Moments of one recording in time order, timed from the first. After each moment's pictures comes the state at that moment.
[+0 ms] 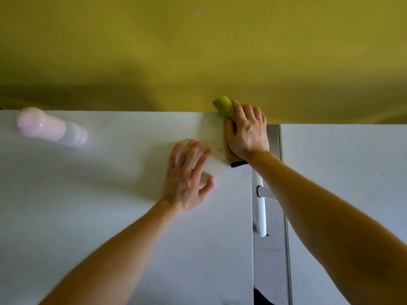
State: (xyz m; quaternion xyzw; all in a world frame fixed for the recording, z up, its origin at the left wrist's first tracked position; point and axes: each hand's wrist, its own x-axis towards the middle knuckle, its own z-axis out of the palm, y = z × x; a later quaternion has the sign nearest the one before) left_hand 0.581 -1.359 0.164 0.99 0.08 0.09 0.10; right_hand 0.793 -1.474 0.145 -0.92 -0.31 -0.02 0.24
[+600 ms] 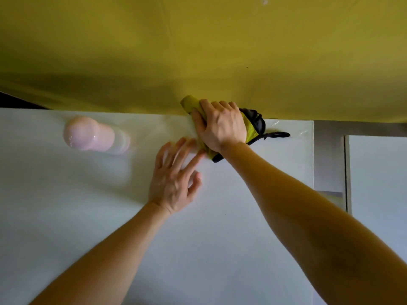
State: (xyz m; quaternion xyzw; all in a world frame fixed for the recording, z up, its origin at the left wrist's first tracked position) left_hand 0.520 -1.216 0.160 0.98 0.09 0.10 0.12; right_hand 0.724 -1.283 0.162 -0.90 -0.40 0.00 0.19
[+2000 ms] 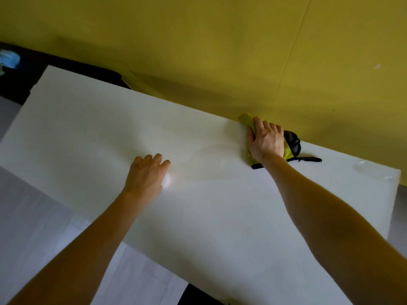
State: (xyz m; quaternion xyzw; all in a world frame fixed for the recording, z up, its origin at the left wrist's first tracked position) left_hand 0.323 -1.078 0.320 0.90 0.32 -0.28 -0.10; right_hand 0.659 -1.193 0.155 -0.89 -0.42 0.03 0.16
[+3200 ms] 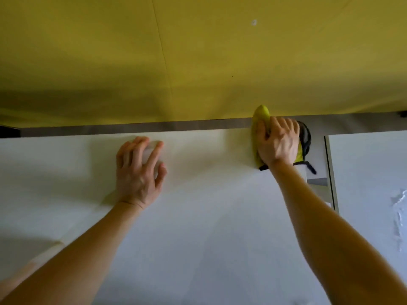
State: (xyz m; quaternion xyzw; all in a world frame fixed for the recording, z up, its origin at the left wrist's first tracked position) left_hand 0.513 -1.106 0.158 0.97 0.14 0.15 0.09; right_hand 0.756 -1.400 0.174 -0.98 -0.13 -0.06 0.11
